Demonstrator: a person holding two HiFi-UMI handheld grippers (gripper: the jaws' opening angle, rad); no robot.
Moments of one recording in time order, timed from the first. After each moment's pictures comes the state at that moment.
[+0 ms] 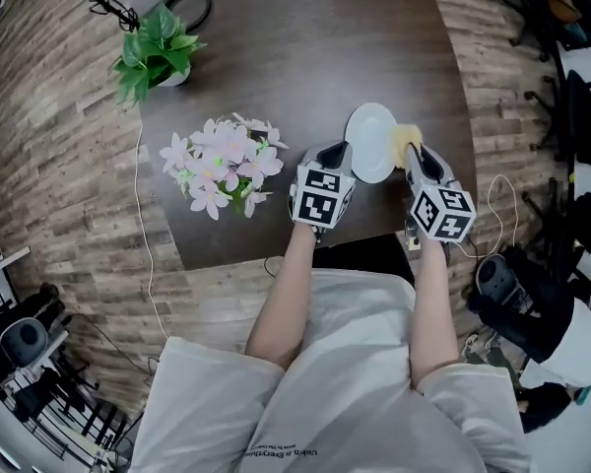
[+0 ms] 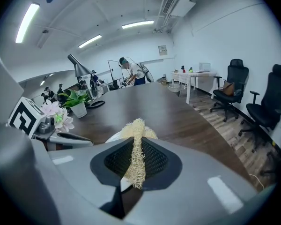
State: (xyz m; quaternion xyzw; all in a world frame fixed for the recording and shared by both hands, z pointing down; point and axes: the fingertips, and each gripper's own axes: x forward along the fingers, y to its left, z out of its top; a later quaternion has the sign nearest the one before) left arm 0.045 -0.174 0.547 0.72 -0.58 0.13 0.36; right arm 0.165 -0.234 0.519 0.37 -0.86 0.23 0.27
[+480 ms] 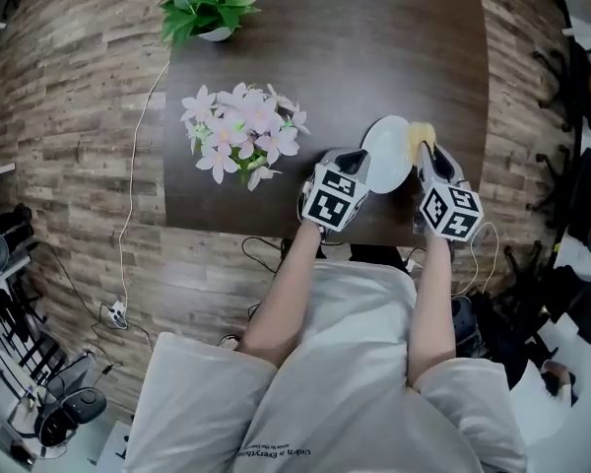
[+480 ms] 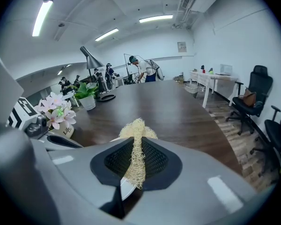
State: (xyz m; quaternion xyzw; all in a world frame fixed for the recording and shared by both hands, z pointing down) left arm 0.056 -0.165 0.548 0.68 -0.60 0.10 0.40; right arm 0.130 -0.269 0.525 0.28 -0.89 0.19 0.31
